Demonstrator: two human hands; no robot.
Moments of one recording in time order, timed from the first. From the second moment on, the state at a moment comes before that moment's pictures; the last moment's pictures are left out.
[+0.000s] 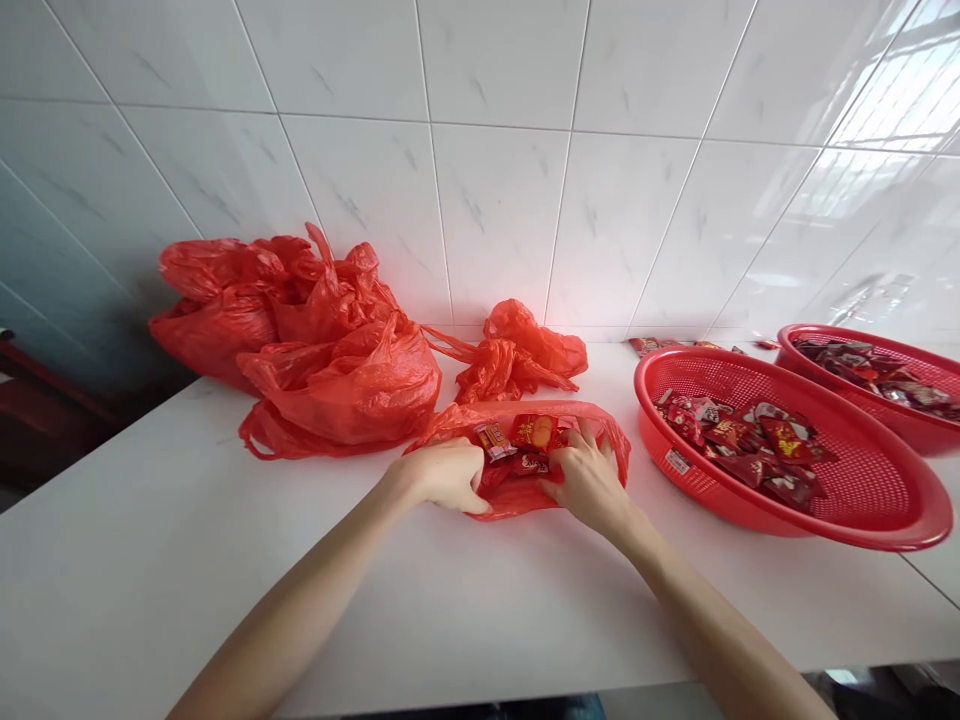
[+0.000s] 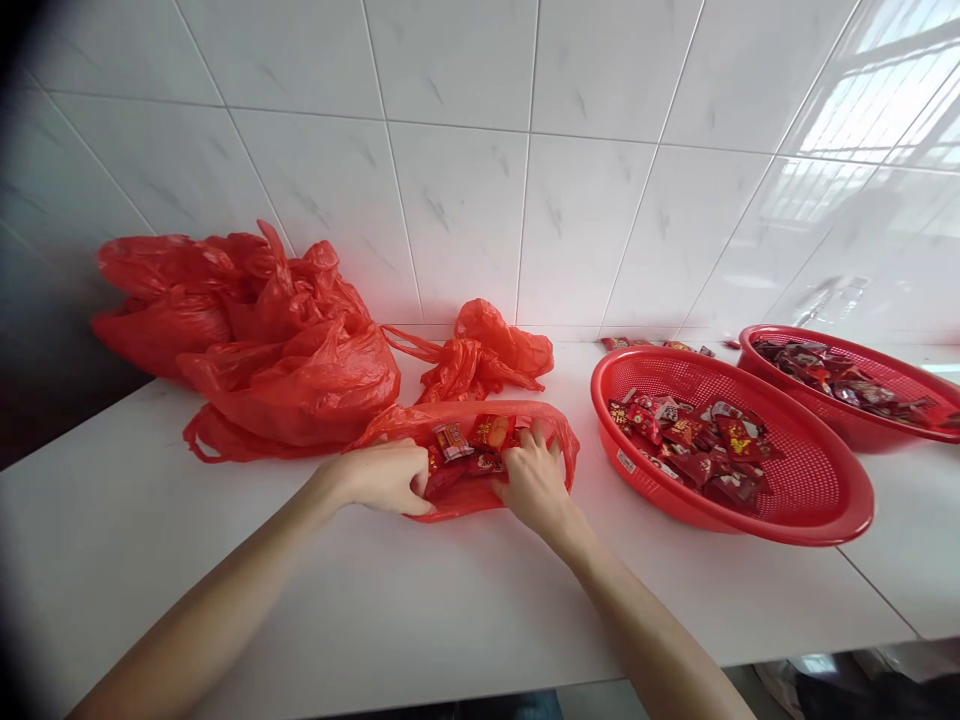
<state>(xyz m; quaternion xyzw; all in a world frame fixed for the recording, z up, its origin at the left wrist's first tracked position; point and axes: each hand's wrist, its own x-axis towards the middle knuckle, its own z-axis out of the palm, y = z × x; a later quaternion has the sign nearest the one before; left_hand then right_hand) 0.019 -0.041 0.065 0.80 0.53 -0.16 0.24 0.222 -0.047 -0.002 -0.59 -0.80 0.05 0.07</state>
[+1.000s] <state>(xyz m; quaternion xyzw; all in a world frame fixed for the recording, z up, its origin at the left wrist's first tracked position) -0.009 -0.045 0.094 0.78 0.58 -0.01 0.23 0.268 -0.035 0.024 -0.37 -0.86 0.00 0.35</state>
